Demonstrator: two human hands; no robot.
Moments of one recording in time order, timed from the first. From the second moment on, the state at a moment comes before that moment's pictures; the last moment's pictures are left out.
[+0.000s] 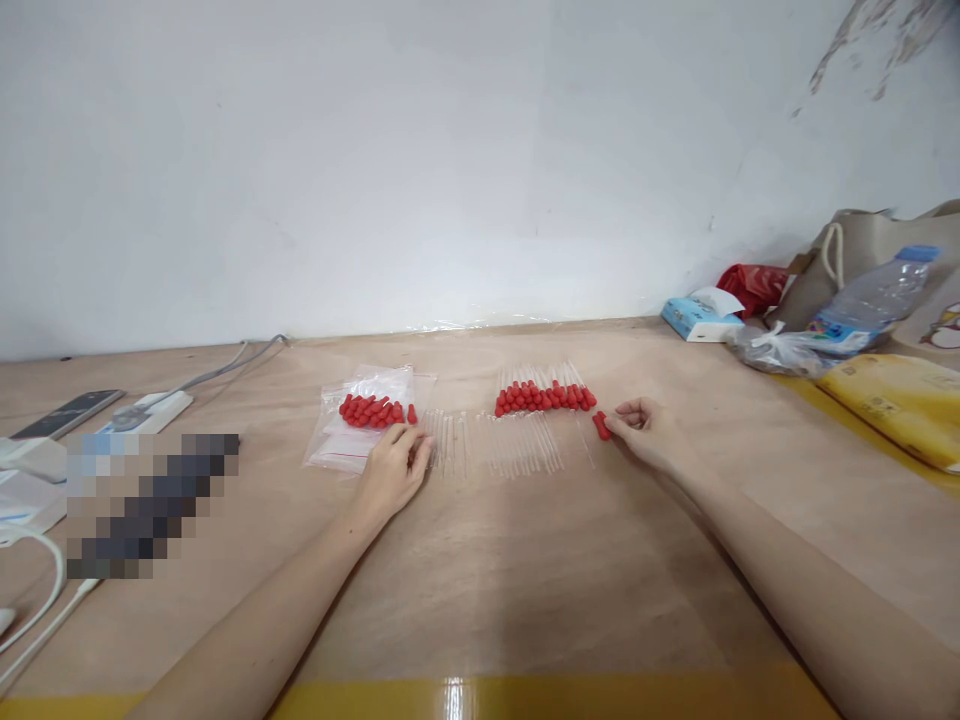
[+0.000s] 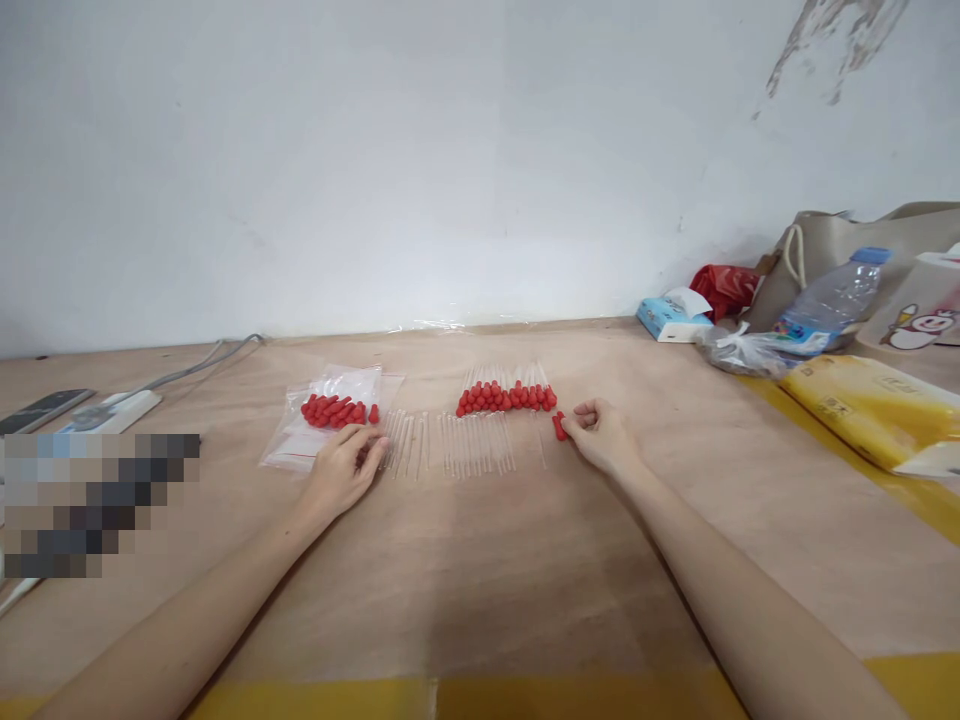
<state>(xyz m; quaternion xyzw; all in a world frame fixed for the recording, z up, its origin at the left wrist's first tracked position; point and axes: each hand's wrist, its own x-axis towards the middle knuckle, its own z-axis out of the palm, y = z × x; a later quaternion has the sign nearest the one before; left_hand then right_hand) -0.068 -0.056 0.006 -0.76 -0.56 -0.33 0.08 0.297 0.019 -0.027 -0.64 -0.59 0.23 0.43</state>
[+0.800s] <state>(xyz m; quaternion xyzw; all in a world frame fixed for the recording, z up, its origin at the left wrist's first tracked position) -0.068 -0.067 0.012 -0.73 -0.58 -0.32 0.17 0.209 0.029 0.027 -0.65 -0.70 -0.08 0.28</state>
